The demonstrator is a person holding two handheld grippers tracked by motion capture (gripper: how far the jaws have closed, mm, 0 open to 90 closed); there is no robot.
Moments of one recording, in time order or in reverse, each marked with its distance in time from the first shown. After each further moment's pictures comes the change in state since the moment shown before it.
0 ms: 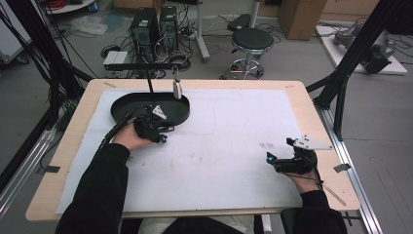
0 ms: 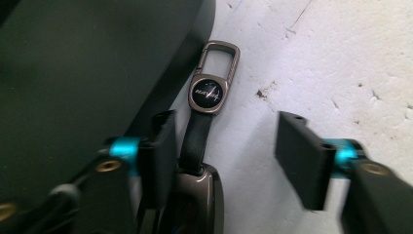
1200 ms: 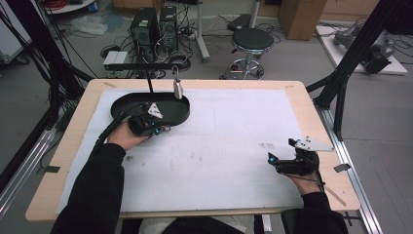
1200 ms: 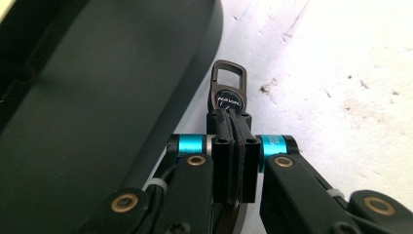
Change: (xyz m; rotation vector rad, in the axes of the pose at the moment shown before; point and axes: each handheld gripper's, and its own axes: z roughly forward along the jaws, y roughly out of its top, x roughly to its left) left arm -0.003 0.000 -0.031 -0.040 0.064 0.057; right arm 0.001 -0.001 -0.006 -0.004 -0.024 -0.007
